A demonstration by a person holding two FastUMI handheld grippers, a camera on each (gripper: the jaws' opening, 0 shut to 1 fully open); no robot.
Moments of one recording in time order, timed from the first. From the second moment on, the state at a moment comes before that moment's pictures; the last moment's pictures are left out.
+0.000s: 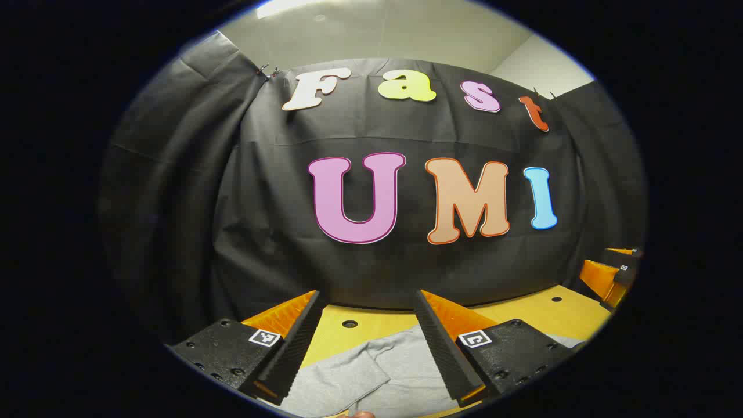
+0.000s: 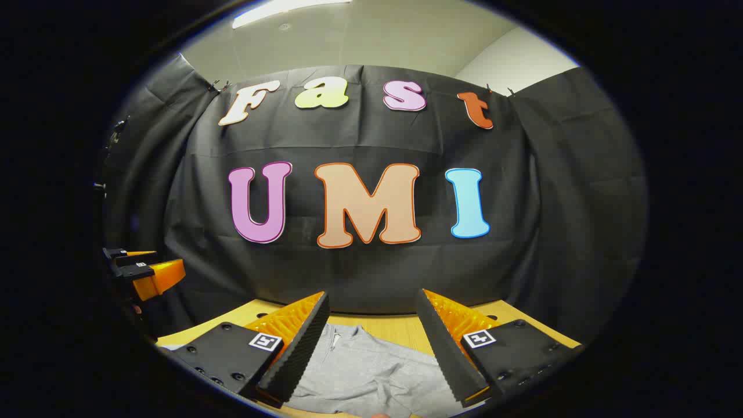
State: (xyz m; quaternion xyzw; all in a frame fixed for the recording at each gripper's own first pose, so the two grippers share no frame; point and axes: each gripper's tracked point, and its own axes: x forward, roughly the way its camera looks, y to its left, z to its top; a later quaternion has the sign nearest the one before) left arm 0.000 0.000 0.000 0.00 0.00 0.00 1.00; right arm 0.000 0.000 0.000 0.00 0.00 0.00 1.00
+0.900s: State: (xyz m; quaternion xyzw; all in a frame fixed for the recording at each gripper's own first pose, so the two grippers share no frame) left arm 0.009 -0.018 0.011 0.01 -0.01 -0.01 1.00; right arm 0.019 -0.005 0.003 0.00 0.00 0.02 1.00
